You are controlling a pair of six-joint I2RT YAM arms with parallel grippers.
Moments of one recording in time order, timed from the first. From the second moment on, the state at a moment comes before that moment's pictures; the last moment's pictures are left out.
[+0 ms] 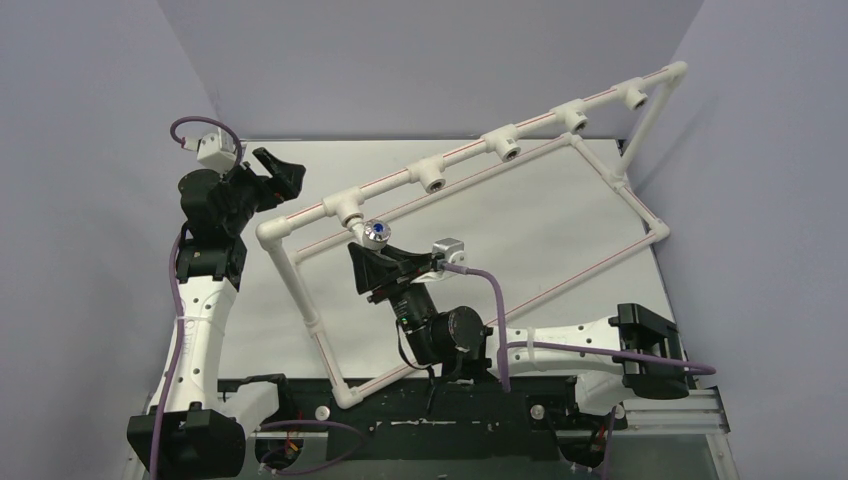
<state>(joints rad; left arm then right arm) 0.07 1.06 1.04 -0.13 0.27 -0.48 1.44 1.50 0.99 1.09 0.88 0.10</state>
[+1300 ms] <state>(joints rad) 0.07 1.06 1.04 -0.13 0.27 -0.49 1.42 1.48 0.98 0.95 0.97 1.02</state>
